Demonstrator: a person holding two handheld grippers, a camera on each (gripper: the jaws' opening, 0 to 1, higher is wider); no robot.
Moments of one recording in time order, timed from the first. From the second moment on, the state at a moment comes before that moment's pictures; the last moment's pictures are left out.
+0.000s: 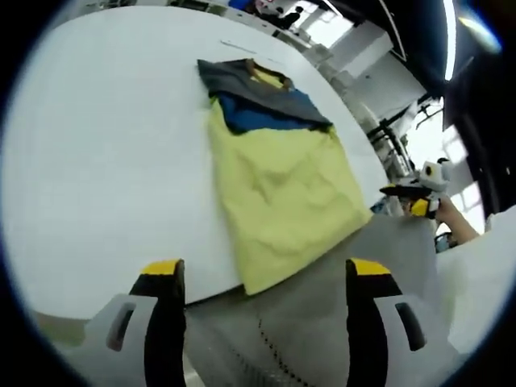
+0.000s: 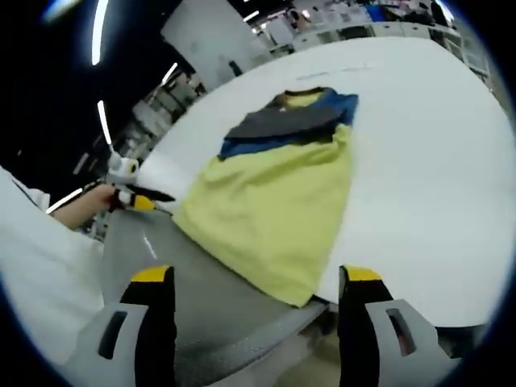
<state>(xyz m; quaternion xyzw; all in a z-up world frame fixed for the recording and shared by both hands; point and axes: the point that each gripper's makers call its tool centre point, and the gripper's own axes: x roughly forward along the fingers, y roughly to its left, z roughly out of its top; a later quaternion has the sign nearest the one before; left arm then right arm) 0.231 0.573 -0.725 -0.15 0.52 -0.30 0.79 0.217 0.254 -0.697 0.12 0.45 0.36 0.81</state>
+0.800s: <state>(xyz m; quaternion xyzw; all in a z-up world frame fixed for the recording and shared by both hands) 0.221 0.565 -0.739 -0.16 0.55 -0.33 0.75 0.215 0.248 -0.719 0.15 0.48 0.34 0.79</state>
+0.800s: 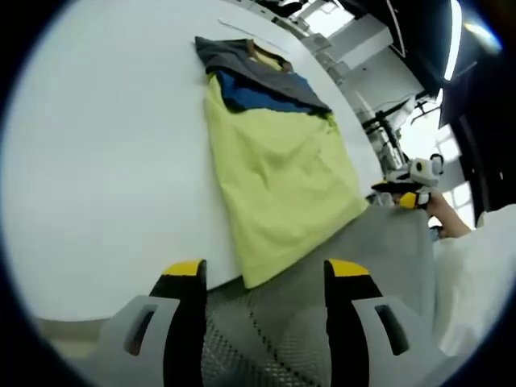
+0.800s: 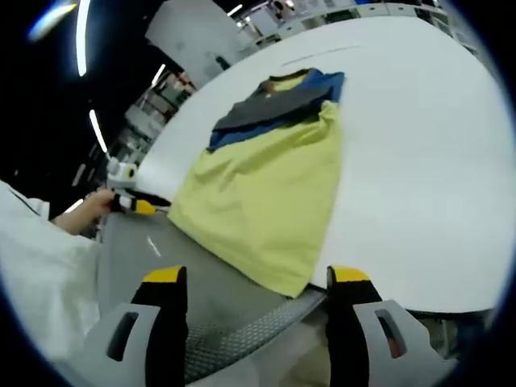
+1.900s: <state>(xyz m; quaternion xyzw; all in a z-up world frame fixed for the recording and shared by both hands) 0.212 0.566 -0.749 -0.22 0.58 -0.32 0.72 0.209 0.240 -0.755 0.15 0.57 0.31 0.75</state>
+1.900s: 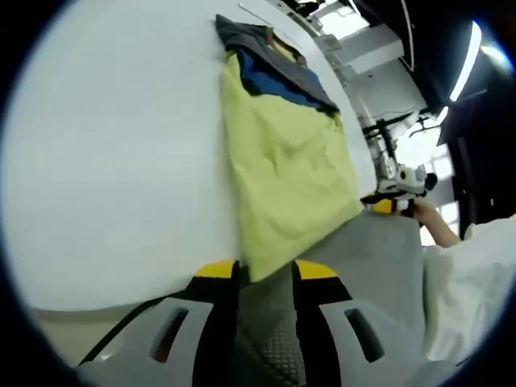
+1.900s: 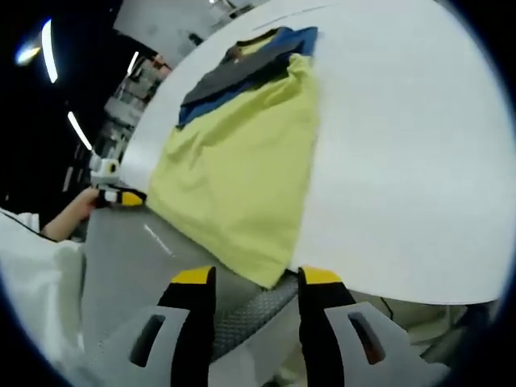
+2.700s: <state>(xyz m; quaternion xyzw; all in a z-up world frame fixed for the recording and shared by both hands) 0.215 0.561 -0.760 -0.24 0.59 -0.31 0.70 0.212 0.243 -0.769 0.18 0.58 0.30 0.74</state>
